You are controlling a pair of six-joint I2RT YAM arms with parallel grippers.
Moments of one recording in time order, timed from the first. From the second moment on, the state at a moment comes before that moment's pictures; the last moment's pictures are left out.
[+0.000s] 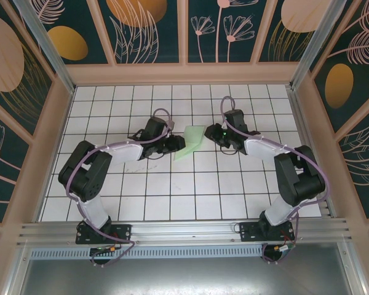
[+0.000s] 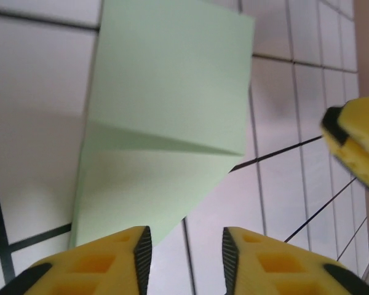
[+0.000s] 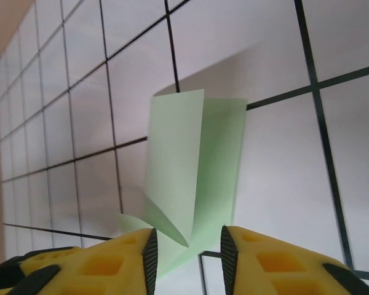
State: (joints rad) left arm -0.55 1.77 0.97 0.06 0.40 -0.75; right arm 0.40 1.63 0.91 -0.02 -0.30 0.82
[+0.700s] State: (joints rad) left arm -0.52 1.56 0.96 -0.05 0.06 -0.62; right arm 0.46 1.83 0.94 0.08 -0.49 0.90
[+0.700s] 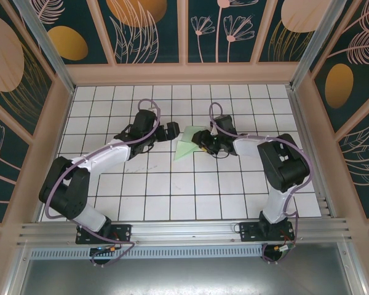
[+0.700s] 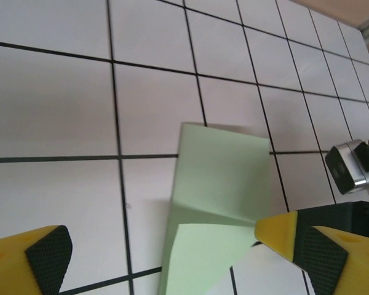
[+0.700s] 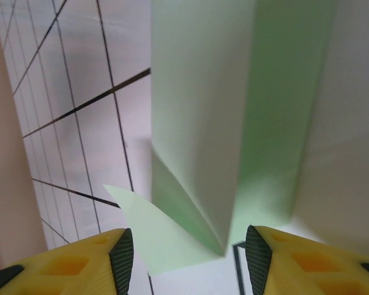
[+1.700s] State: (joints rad) left arm -0.50 1.55 0.84 0.14 0.20 -0.56; right arm 0.47 1.85 0.97 0.11 -0.54 0.88
